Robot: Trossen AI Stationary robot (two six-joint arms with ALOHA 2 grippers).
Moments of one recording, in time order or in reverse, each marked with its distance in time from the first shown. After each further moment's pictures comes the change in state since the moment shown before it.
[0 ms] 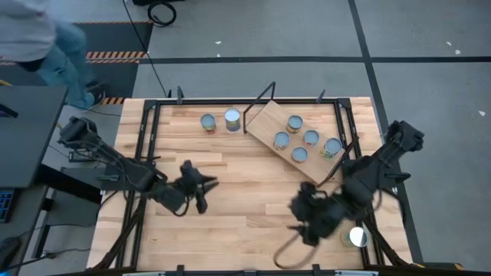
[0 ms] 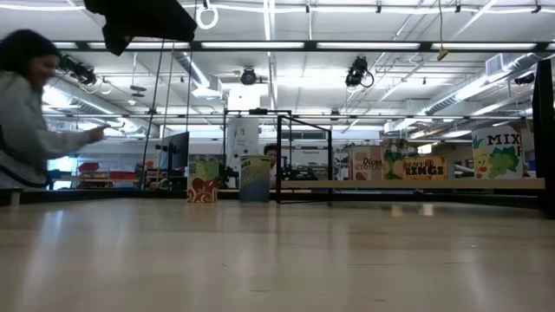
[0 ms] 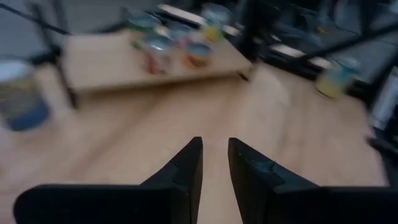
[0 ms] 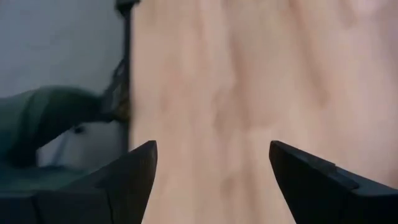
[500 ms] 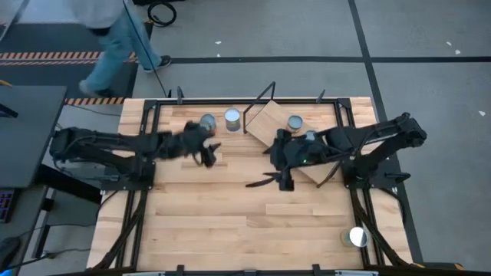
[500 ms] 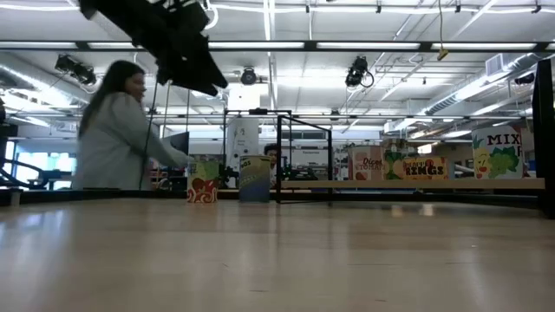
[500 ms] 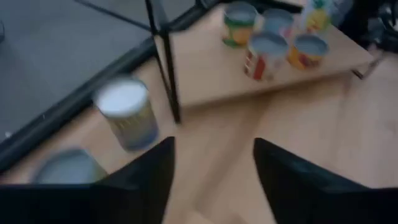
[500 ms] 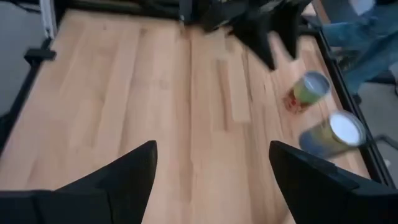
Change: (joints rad) left arm 0.622 -0.081 -0.001 -0.070 0.408 0.393; right arm -0.455 -0.079 0.052 0.107 -0.078 -0.664
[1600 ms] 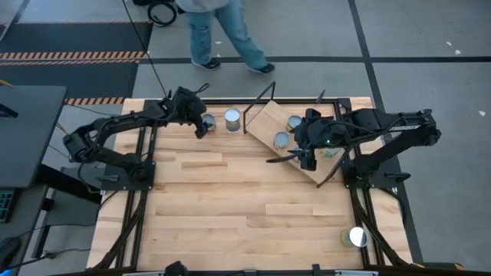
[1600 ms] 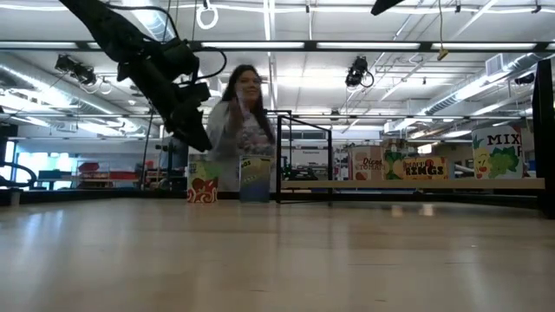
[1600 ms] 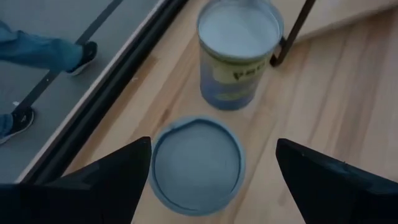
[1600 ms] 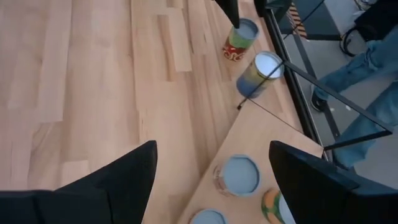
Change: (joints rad) left arm 0.667 0.229 0.000 0.010 0.563 0.516; right arm -0.083 -0.184 -0.002 -0.300 0.088 0.035
